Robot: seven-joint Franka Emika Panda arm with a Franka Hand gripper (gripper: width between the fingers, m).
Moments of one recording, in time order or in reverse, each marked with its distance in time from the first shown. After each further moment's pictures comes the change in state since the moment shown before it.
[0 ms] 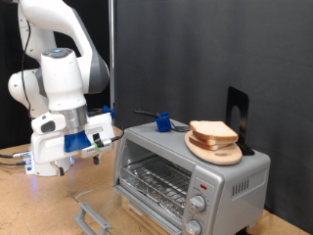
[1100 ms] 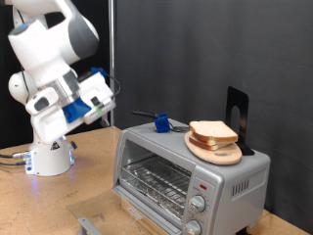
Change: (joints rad) arm 0.040 -0.171 -0.083 0.124 0.387 -0.260 -0.371
